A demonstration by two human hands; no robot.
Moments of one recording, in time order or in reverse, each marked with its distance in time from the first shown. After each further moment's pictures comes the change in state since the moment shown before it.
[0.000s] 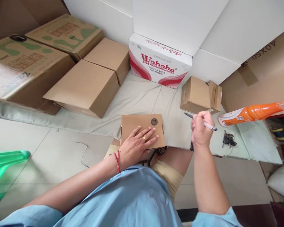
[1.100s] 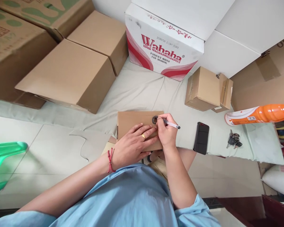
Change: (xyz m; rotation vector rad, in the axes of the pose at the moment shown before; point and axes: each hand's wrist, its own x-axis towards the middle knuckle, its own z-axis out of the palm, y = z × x) left_hand 0.005 -0.015 -0.008 -0.178 0.139 0.088; right_hand -0.064 0.021 0.112 0.032 -0.168 0.124
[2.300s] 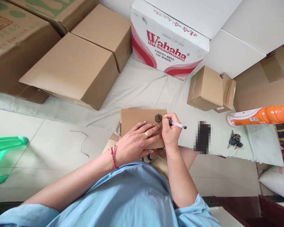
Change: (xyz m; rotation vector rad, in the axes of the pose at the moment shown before) left_hand 0.000 0.000 -0.001 -0.039 -0.046 -0.022; right_hand -0.002 -0.002 0.000 -0.057 0.091 -0.062
